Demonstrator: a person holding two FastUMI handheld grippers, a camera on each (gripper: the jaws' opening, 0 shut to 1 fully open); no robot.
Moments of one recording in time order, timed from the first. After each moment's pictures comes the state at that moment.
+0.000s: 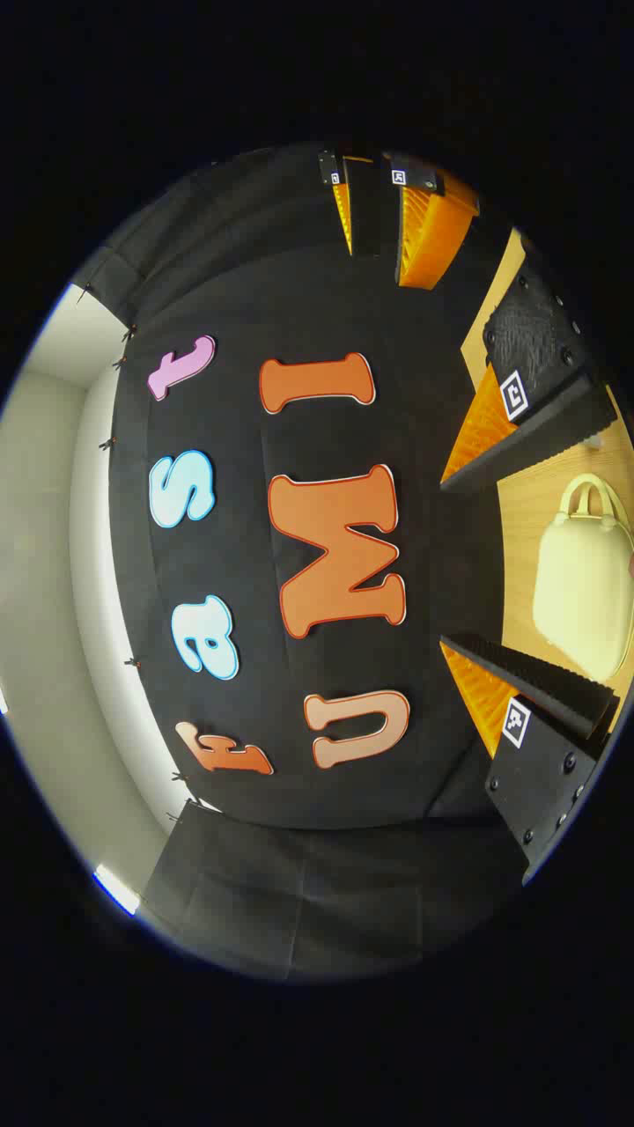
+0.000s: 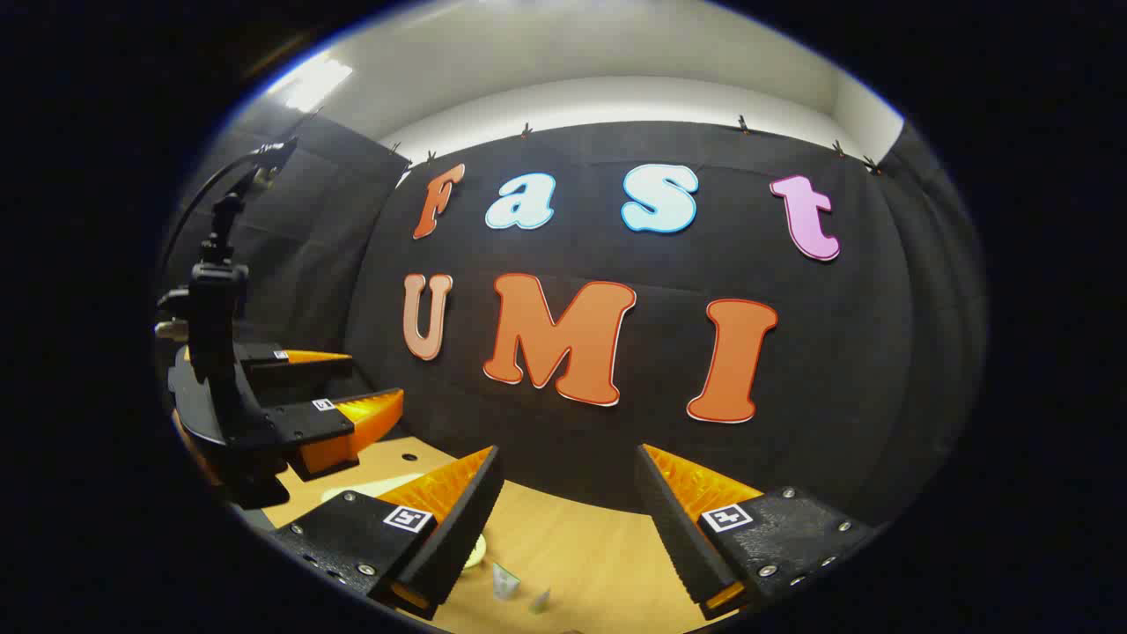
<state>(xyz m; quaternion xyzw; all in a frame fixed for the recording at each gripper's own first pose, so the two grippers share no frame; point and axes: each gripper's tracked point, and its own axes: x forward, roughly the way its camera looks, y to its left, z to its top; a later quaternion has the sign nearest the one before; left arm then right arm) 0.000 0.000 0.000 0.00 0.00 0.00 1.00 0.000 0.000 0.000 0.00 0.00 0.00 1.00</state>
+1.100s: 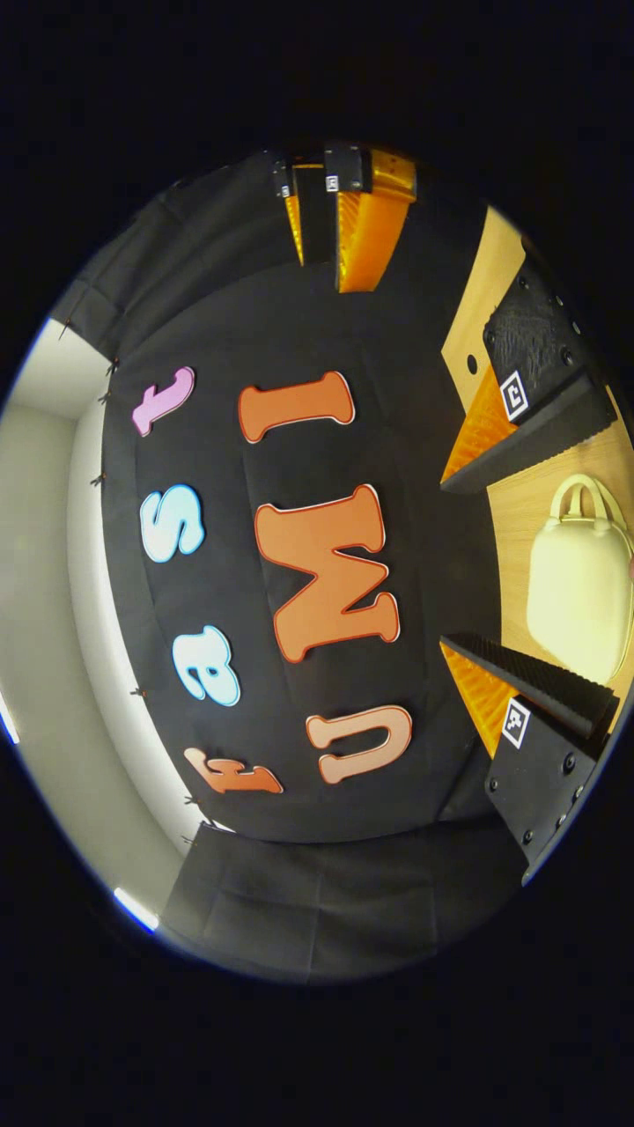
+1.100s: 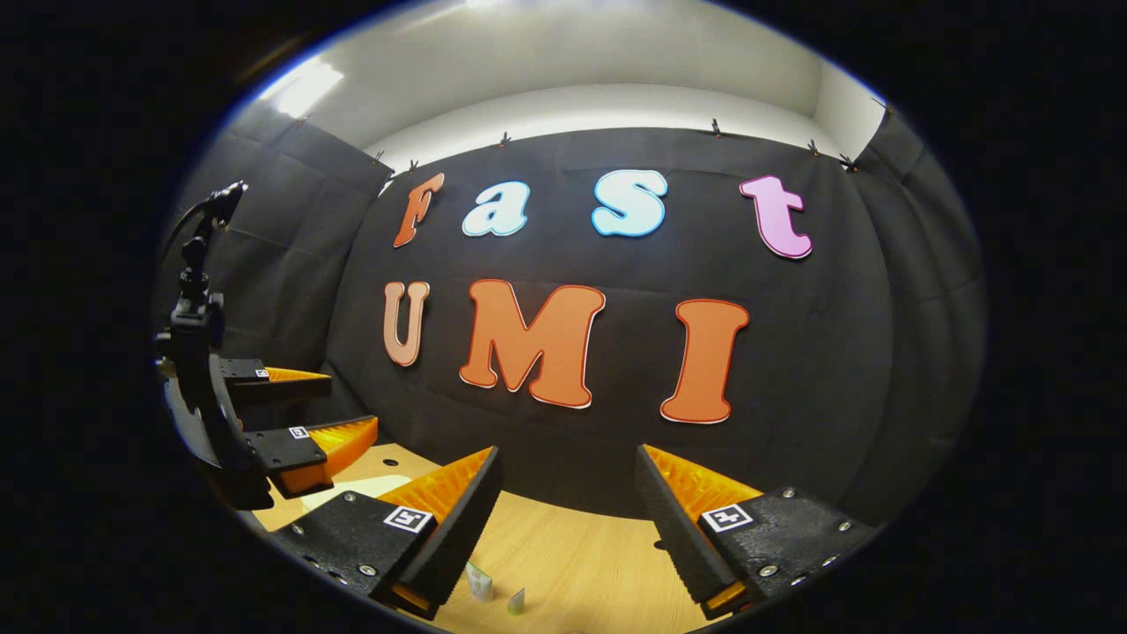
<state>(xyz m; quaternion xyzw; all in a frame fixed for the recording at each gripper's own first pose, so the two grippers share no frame) -0.007 -0.036 -0.034 0.06 0.00 -0.02 1.00 -0.009 -0.042 -0.019 -0.02 -0.01 -0.04 1.00</state>
